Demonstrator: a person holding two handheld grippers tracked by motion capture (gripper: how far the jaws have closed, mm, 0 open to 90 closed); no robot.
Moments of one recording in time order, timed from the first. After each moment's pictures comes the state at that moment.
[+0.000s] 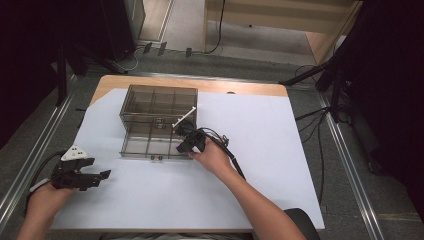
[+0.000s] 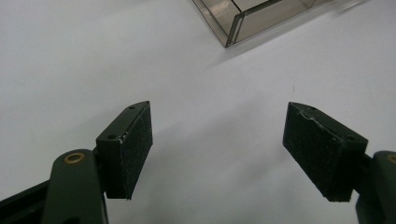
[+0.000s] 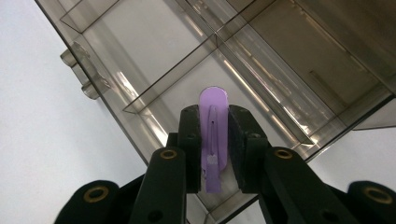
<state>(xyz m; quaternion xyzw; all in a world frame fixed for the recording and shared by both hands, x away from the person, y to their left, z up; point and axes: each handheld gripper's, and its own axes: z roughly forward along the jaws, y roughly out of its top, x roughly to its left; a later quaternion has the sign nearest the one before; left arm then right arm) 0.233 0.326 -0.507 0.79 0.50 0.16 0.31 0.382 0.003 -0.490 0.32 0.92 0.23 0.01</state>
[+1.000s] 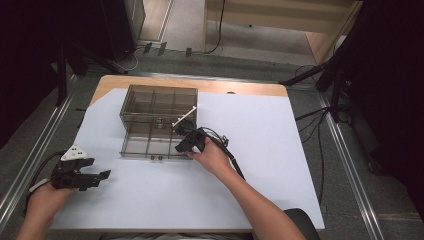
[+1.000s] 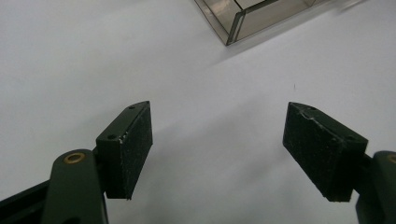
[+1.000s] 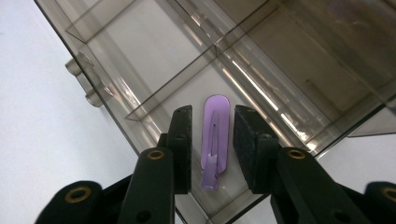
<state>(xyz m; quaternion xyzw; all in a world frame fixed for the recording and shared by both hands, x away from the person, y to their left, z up) 0.233 0.327 -0.507 0.80 0.50 0.16 0.31 0.381 0.003 -0.488 0.32 0.92 0.25 0.02</state>
